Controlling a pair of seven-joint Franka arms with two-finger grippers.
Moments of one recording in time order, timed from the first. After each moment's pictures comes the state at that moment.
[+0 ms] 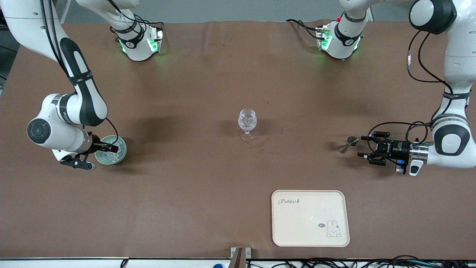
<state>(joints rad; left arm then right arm) 0.38 0.82 -0.11 -1.56 -0.72 1.60 -0.52 -0.01 0.42 -0.05 -1.98 0.02 2.25 0.15</state>
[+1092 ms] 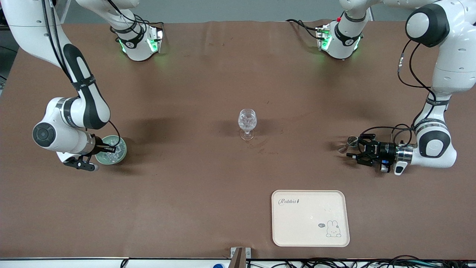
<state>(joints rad) 0.37 0.91 -0.12 -1.56 -0.83 1.60 -0.52 -0.01 0.45 -0.05 -1.96 0.01 2.26 0.15</state>
